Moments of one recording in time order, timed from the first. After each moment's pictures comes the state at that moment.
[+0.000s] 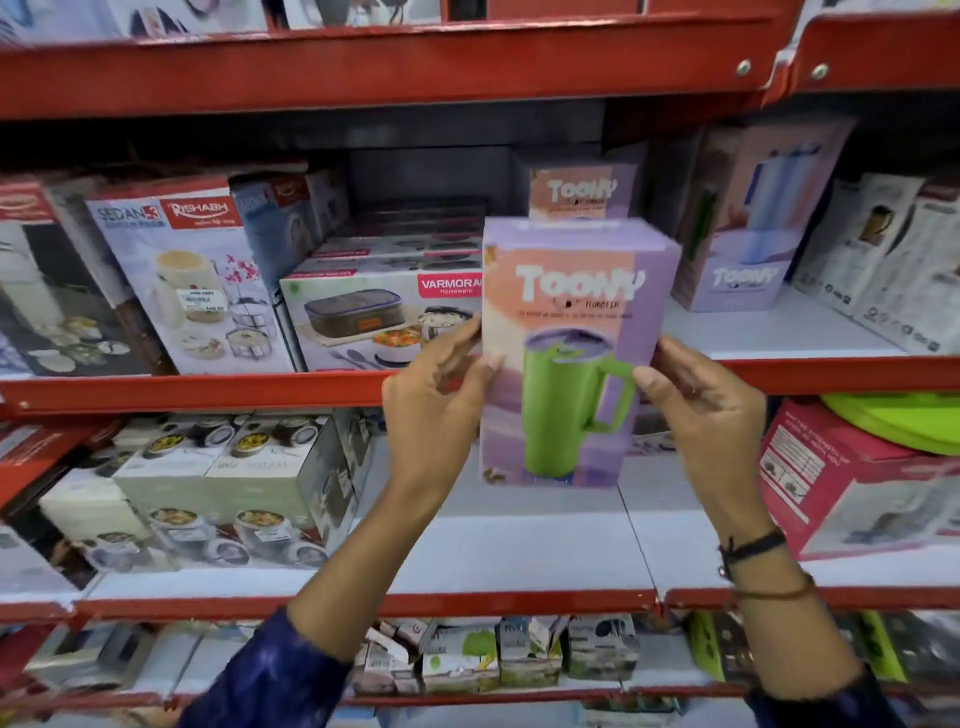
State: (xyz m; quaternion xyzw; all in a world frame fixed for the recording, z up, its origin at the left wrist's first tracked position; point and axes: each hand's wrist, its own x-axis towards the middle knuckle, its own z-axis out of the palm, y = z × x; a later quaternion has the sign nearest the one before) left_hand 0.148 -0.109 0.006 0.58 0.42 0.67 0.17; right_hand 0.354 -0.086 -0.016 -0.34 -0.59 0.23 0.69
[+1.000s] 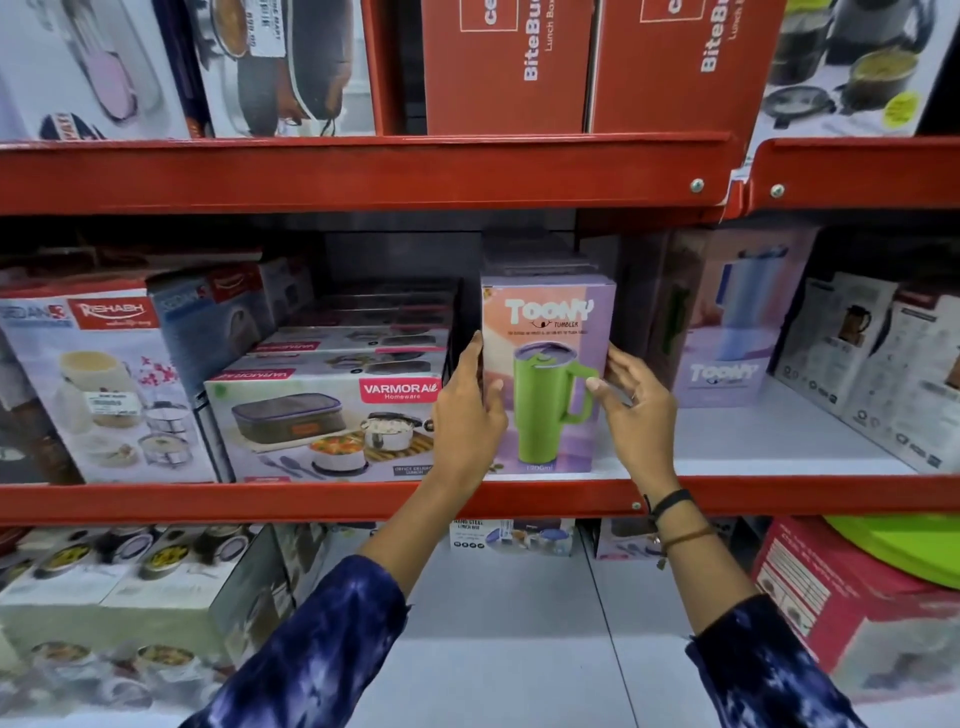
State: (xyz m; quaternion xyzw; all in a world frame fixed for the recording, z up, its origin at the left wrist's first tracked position) left_hand 0.203 0.064 0.013 0.63 0.51 0.58 0.05; right_hand 0.375 0.085 0.007 -0.39 -0.60 0.22 0.66
